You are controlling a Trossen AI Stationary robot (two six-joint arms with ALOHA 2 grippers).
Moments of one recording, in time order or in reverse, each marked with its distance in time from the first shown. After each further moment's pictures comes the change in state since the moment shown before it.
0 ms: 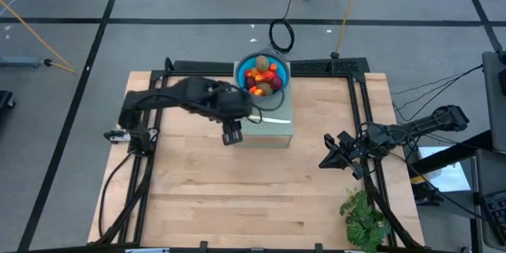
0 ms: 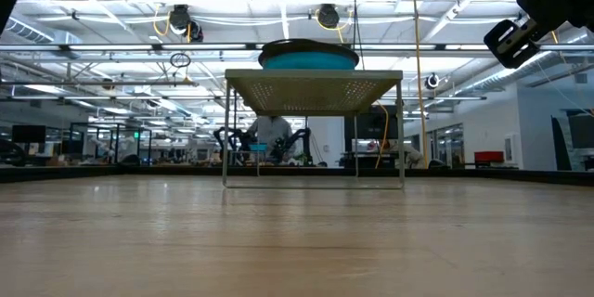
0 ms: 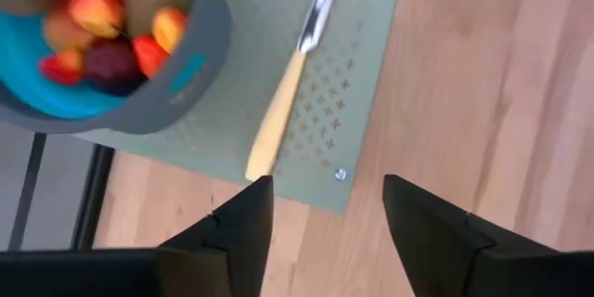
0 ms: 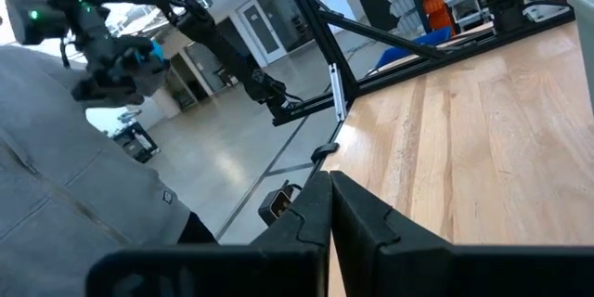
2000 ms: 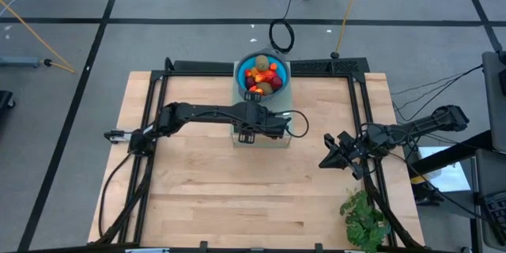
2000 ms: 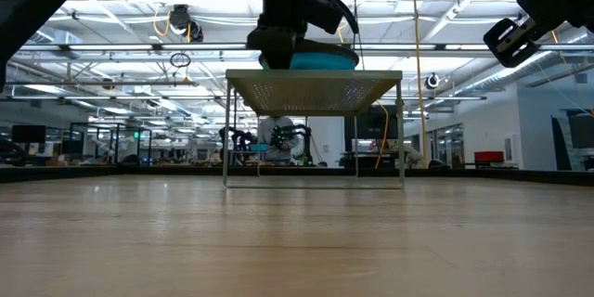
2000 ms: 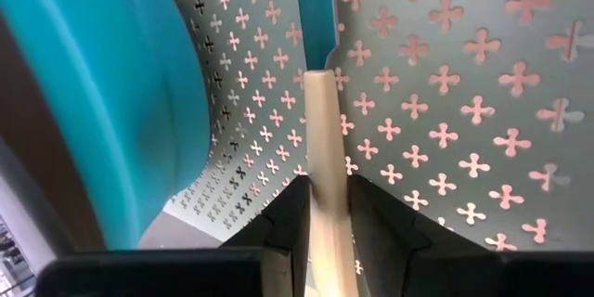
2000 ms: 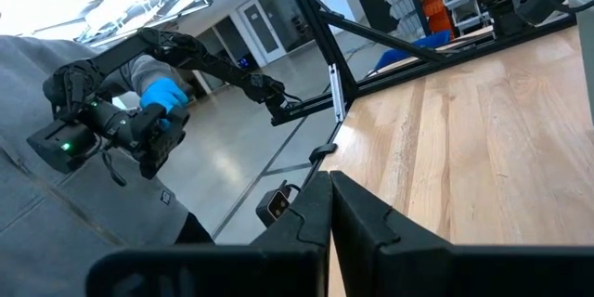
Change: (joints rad) left arm 0.022 0.372 0.000 -0.027 -0.393 0.317; right arm 0.000 0.000 0.000 0.000 0.000 -0.018
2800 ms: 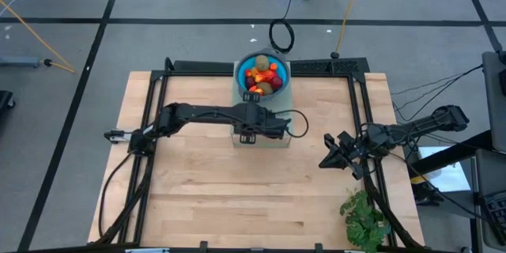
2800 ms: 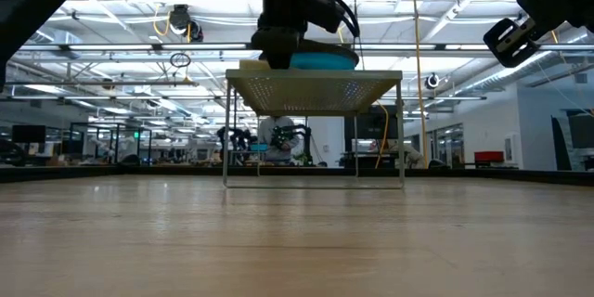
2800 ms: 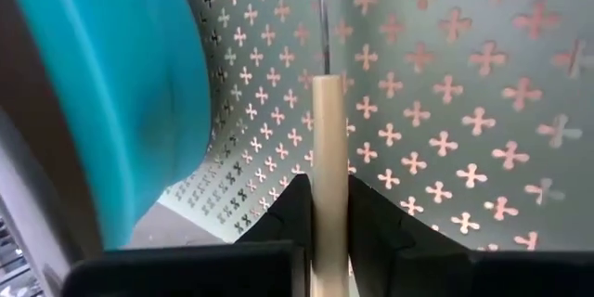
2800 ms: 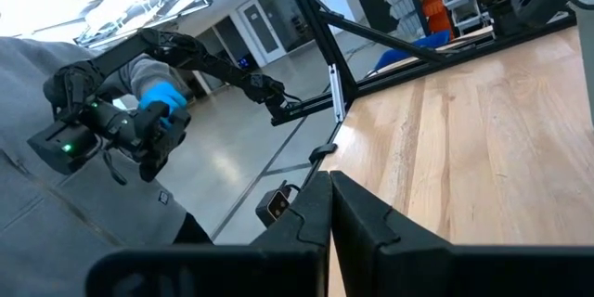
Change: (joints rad) left arm -0.003 0.000 -0.002 0.000 -0.016 -0.070; right arm 0.000 0.000 0.000 0.000 0.001 0.000
